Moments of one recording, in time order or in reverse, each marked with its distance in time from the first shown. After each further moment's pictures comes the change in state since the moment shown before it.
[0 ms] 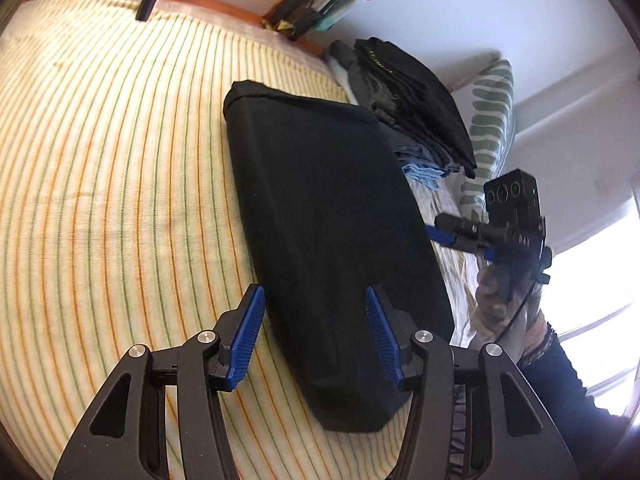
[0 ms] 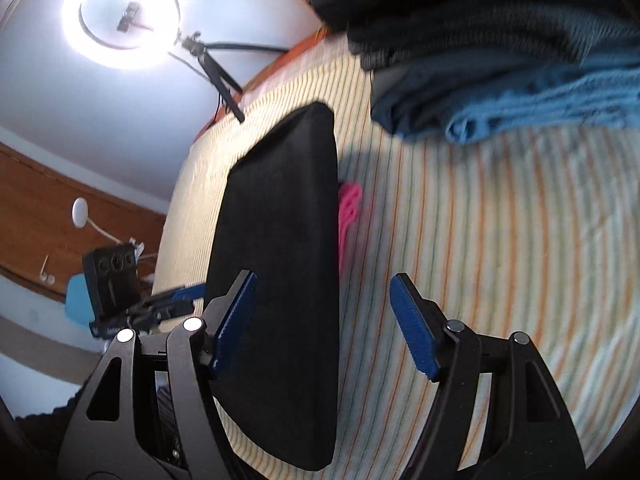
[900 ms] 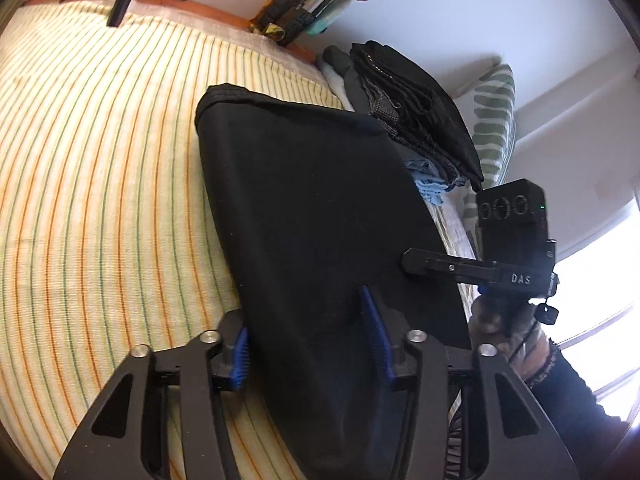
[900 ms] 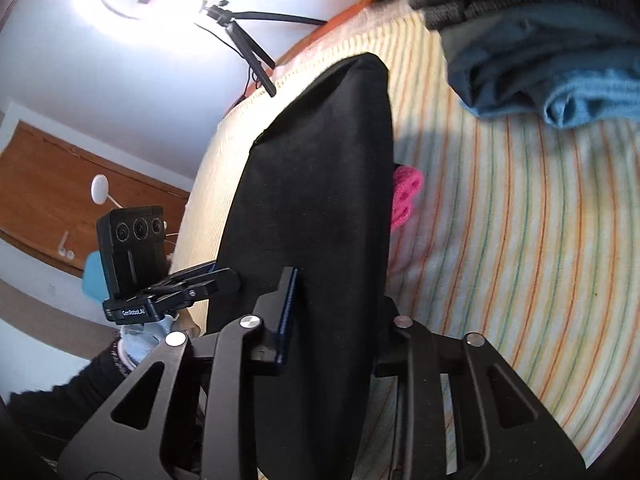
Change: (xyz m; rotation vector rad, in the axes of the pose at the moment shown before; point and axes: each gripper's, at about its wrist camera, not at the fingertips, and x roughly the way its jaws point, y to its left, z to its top) left arm 0.031 -0.009 0.013 0.033 -0.057 0.008; right arm 0.037 0.025 0.002 -0.095 0.018 0.076
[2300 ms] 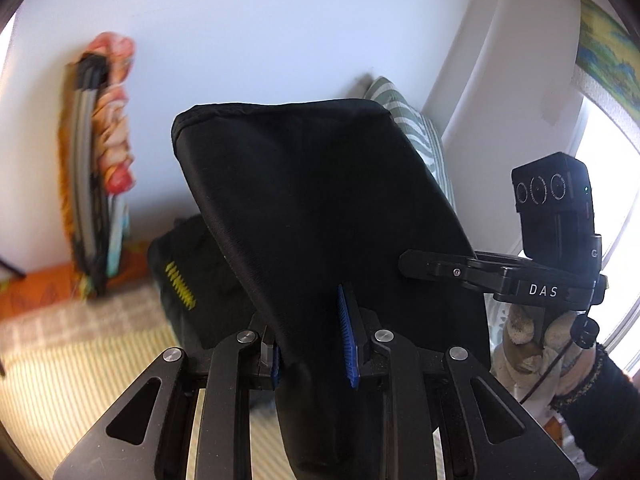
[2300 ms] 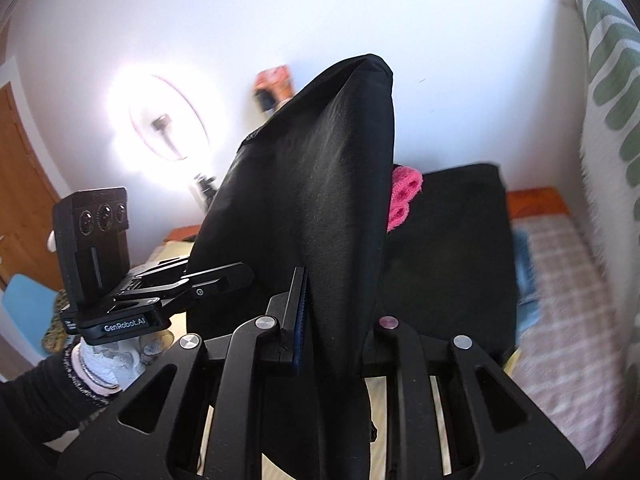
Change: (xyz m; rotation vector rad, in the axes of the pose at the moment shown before) left arm 0.056 -0.210 0.160 0.499 -0.225 -0.045; right arm -0.238 0.033 0.098 -0.205 -0.445 -0.366
